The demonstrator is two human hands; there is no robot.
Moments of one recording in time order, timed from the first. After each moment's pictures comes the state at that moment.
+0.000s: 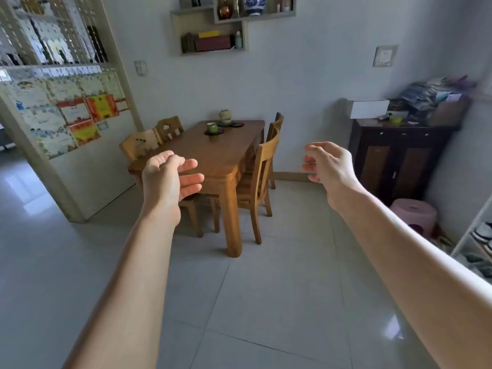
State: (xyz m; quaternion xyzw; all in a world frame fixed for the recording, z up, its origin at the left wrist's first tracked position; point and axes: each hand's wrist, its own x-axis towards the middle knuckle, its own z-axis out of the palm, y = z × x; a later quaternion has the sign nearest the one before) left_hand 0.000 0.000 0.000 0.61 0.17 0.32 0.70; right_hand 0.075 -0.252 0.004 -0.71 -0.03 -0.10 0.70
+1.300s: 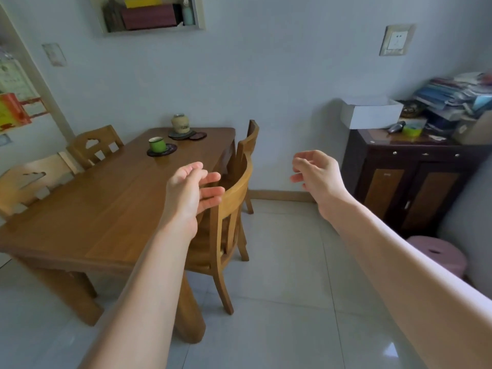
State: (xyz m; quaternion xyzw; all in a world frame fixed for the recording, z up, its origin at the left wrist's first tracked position) left_hand 0.639 -0.044 -0.040 0.64 0.16 0.20 0.72; right_hand 0.694 -0.261 -0.036 -0.75 0.00 -0.11 0.66
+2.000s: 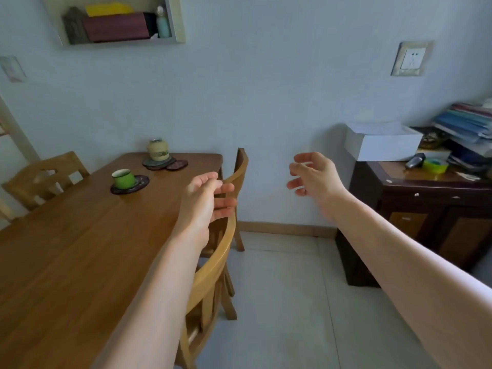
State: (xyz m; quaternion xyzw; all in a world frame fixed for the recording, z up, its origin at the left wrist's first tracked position) left_hand 0.952 -0.077 -0.035 0.64 0.12 0.16 0.74; right_hand 1.014 -0.279 -0.020 -0.75 -0.03 -0.06 0.66
